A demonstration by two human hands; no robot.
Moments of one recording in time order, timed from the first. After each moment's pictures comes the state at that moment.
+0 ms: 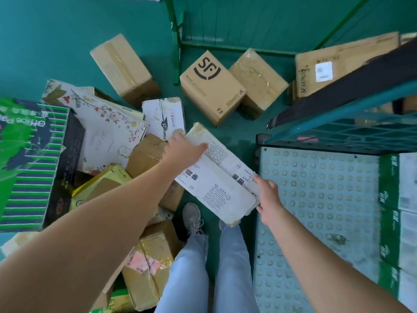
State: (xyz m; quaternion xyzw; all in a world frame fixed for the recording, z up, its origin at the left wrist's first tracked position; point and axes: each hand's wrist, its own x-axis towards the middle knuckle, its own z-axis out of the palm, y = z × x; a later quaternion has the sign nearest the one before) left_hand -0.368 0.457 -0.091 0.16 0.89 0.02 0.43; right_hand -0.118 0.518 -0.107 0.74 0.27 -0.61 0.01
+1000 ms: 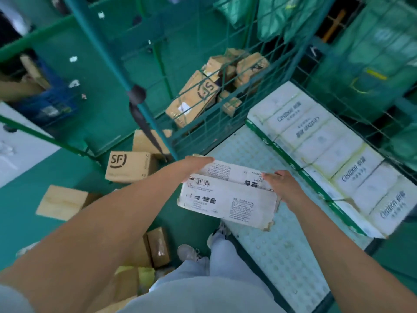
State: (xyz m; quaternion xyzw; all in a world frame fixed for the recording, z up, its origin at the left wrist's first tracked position) left_hand -0.052 0.588 0.204 0.33 0.71 -0.05 0.63; right_hand 0.228 0.507 0.195 0.82 0.30 -0.48 -0.11
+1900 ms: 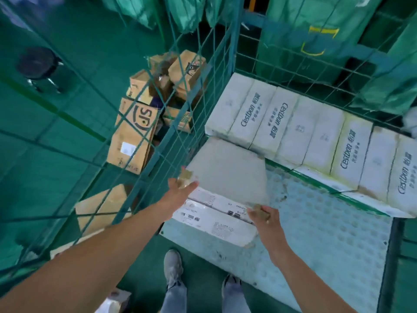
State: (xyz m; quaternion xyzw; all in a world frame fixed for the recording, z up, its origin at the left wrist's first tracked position) left_hand 0.055 0.798 -0.010 0.44 0.66 -0.04 0.61; right_hand 0.248 0.593 0.006 0.81 0.03 -0.50 -0.32
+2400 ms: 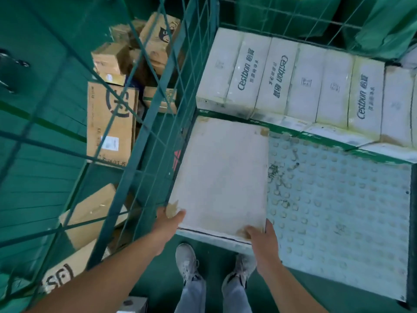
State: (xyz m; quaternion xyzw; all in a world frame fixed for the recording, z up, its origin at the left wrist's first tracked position) left_hand -0.061 0.754 -0.151 0.40 0.71 -0.13 0.57; right_hand 0.116 0.564 -0.124 0.81 -0.16 -0.44 -0.36
